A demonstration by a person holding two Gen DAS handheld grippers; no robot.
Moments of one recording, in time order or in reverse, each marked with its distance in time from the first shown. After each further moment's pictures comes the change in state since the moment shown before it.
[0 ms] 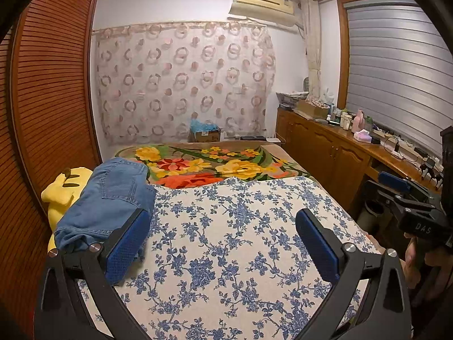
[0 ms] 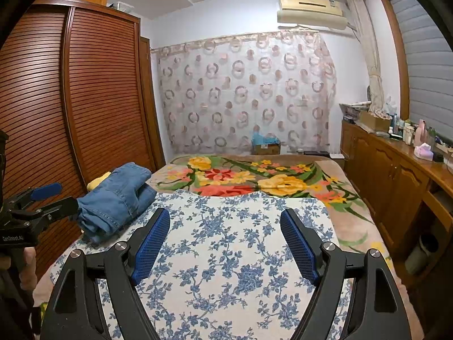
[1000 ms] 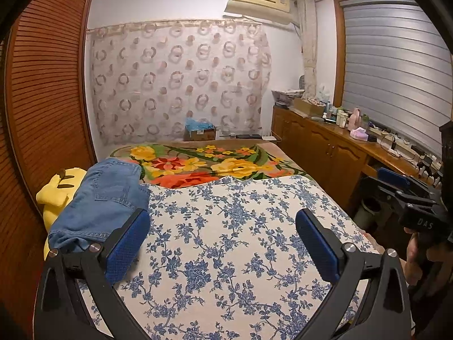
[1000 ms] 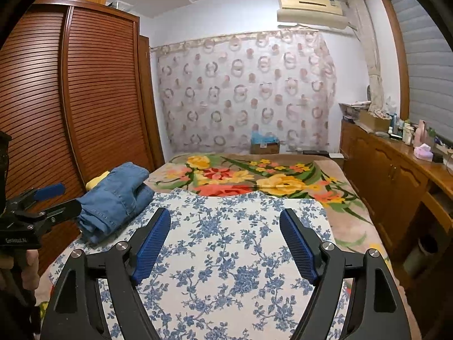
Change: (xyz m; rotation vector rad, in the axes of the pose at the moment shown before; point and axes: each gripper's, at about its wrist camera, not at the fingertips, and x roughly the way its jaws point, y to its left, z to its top) left arm 0.006 -0.002 0.001 0.003 0.005 -0.003; right arm -0.001 0.005 0.004 -0.002 0.004 -0.005
